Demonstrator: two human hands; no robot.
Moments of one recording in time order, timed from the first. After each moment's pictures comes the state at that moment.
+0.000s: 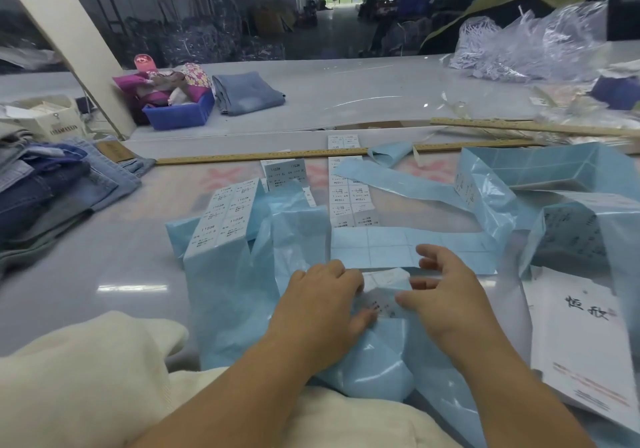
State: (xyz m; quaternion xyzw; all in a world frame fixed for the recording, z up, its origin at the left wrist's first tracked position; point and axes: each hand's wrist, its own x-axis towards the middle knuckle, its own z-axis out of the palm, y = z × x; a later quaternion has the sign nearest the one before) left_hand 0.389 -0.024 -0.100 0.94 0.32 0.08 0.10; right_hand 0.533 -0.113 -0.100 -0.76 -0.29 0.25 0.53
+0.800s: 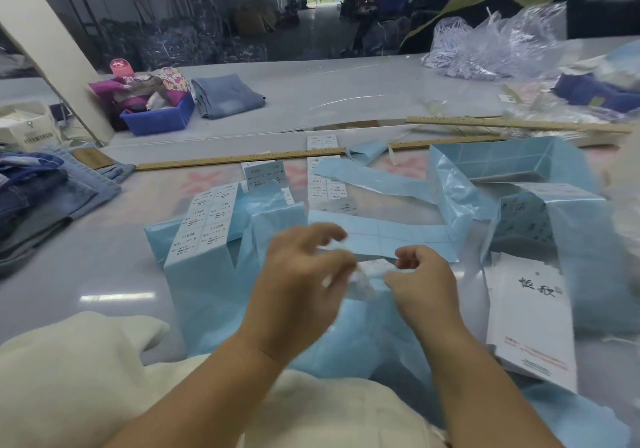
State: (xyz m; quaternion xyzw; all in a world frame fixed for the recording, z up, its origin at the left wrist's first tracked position) left_hand 0.387 -0.044 -0.060 0.89 0.18 0.41 0.03; right_hand 0.545 -0.113 -0.109 -0.81 -0.23 0.17 0.52
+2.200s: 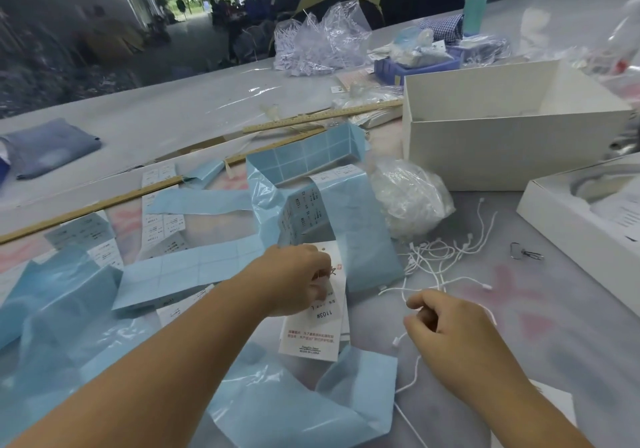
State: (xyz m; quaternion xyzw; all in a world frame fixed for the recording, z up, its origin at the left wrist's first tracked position) left_hand 0.607 -0.131 -0.062 0.99 0.09 -0.12 0.07; right_hand 0.661 -0.362 -0.105 -0.90 -0.22 0.10 0.37
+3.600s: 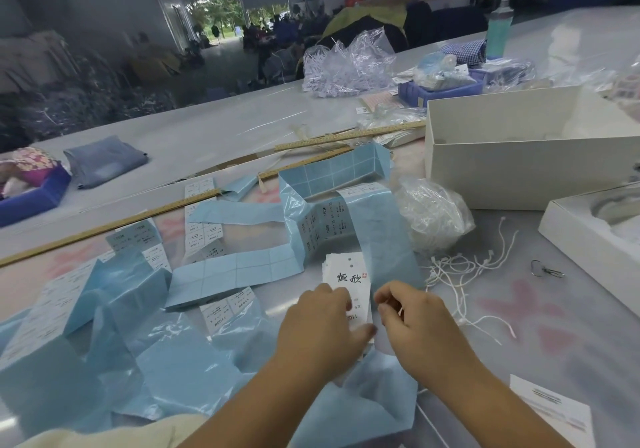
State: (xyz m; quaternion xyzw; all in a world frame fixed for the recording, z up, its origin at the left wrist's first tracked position) left_hand 0.558 -0.192 -0.078 0.96 0.27 0.02 0.11; right_hand 0.644 -0.317 -0.094 -0.82 -0.37 0.06 0.44
